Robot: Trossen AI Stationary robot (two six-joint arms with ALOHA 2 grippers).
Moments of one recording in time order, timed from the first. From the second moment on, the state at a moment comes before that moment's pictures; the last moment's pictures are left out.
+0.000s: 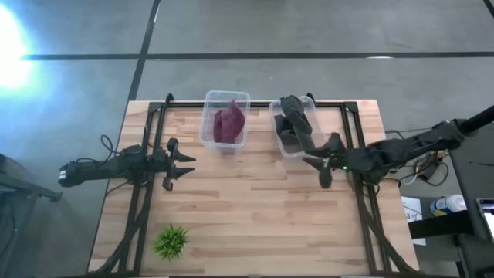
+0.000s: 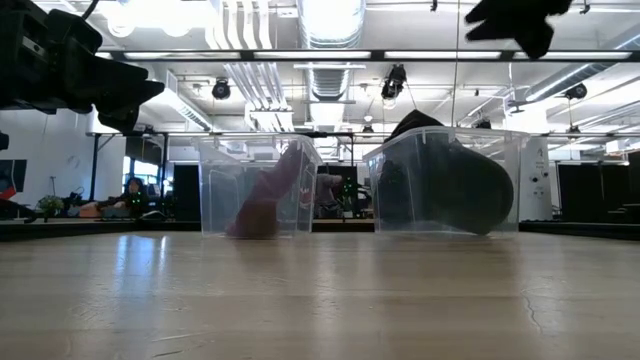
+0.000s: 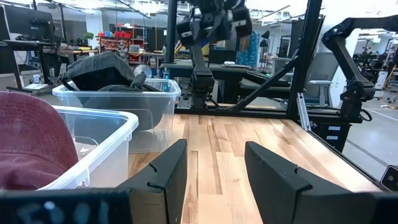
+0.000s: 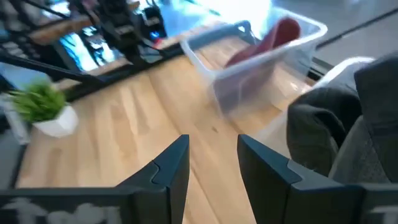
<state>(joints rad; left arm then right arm) 0.07 0.04 0.01 0.03 0.08 -0.06 0.33 0.79 0.75 -0.42 0.58 0.56</state>
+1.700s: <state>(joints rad) 0.07 0.04 0.01 0.03 0.08 -0.06 -0.21 0.48 0.42 0.05 0.02 0.29</state>
